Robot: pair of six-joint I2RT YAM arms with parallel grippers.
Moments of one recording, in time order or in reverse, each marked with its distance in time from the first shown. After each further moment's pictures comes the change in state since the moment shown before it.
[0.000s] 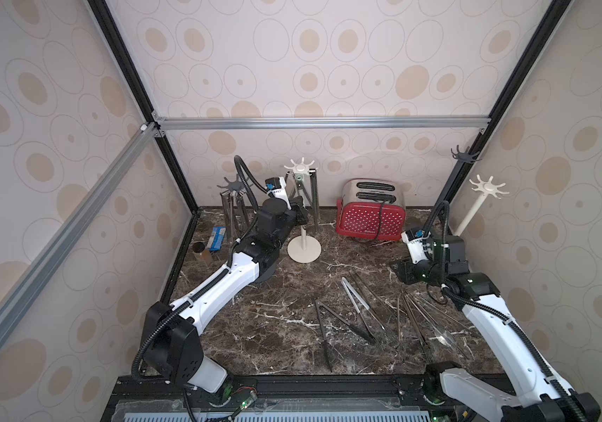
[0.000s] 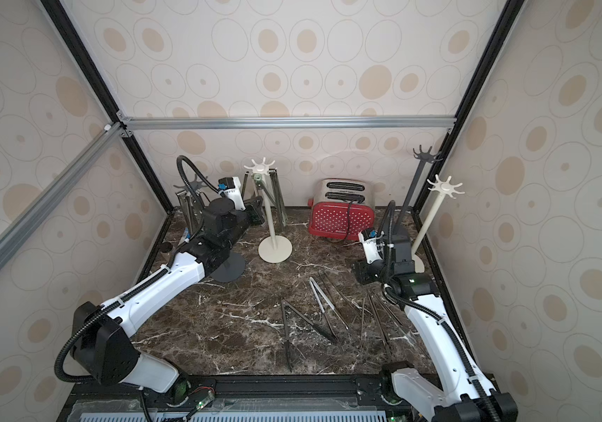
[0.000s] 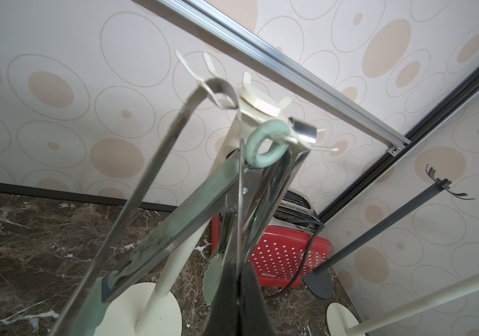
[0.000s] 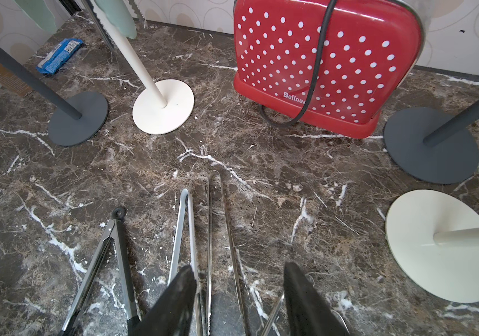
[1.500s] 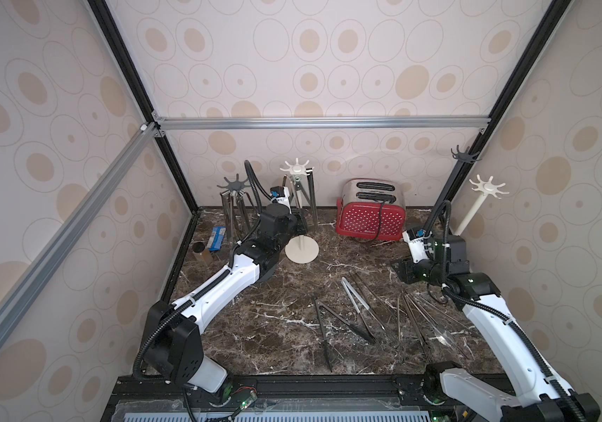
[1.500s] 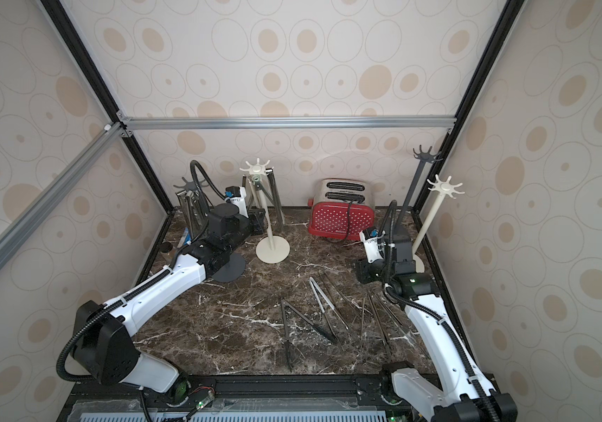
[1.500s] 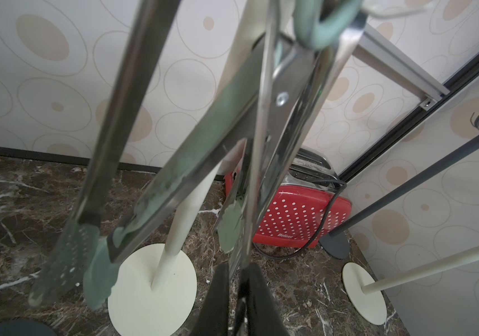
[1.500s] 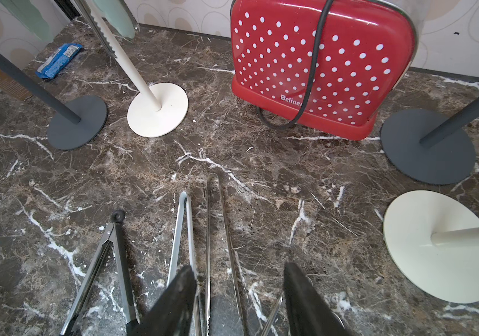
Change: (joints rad) left arm 0.001 0.002 -0.044 -0.105 0.030 0.029; right arm -0.011 0.000 0.000 0.008 -0.005 0.002
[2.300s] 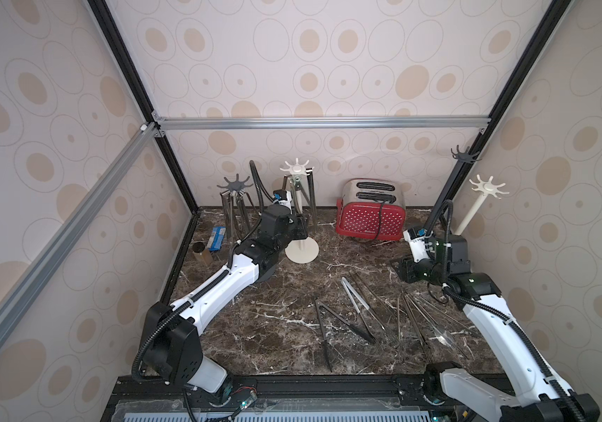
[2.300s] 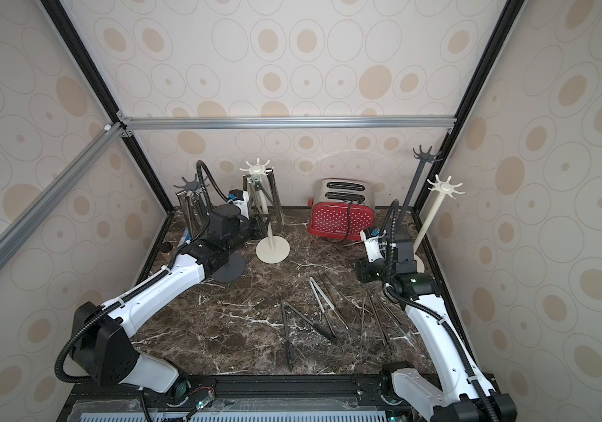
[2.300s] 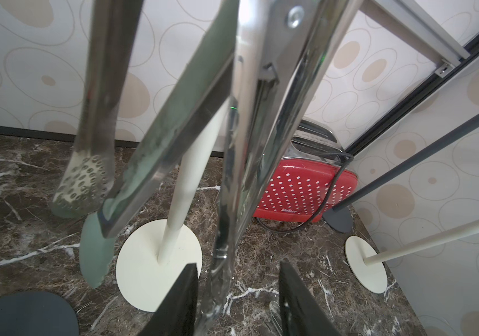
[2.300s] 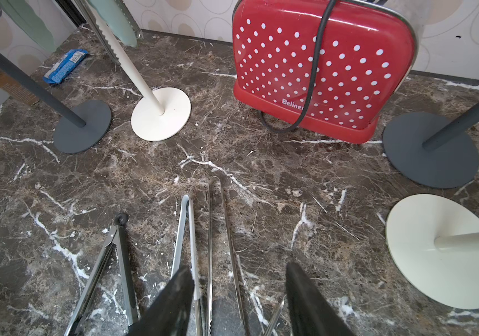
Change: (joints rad) left arm 0.000 -0.022 0.020 -0.121 0.047 0.028; right arm -0.011 0.000 0.000 0.012 -0.021 0.000
